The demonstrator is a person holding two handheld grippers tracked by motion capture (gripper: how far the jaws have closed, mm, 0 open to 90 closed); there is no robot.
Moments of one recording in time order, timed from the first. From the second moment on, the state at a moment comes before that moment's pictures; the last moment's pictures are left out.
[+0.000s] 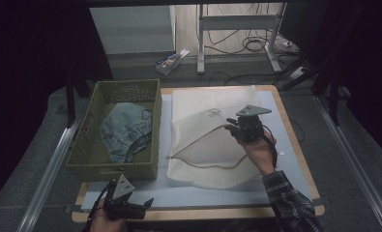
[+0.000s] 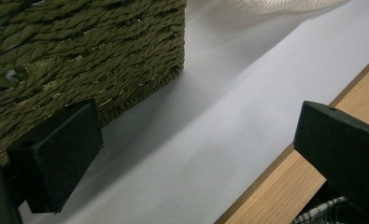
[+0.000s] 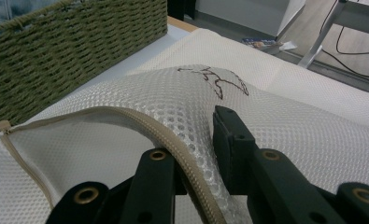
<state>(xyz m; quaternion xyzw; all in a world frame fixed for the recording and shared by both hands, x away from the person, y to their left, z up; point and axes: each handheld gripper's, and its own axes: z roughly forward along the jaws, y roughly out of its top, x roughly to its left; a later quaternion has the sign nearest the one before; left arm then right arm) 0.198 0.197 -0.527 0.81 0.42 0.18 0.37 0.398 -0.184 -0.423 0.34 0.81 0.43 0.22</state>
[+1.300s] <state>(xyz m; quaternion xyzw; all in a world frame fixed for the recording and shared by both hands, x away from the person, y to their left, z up) 0.198 0.202 -0.526 0.80 0.43 0.17 0.38 0.407 -0.173 -0.389 0.33 0.77 0.50 0.22</state>
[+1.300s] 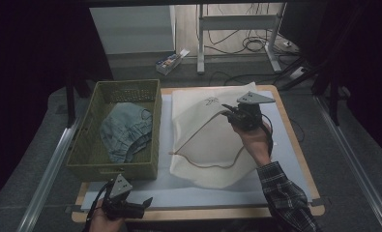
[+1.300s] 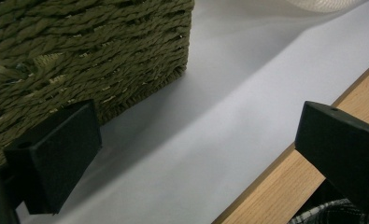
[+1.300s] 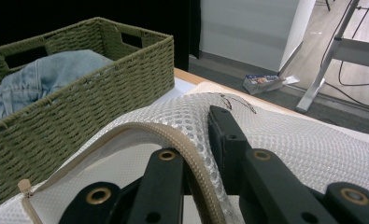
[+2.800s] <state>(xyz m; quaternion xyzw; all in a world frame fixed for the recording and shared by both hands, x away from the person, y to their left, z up) 0.188 0.207 -0.492 0.77 0.42 0.20 0.44 0.407 -0.186 -0.396 0.32 0.77 0.51 0.21</state>
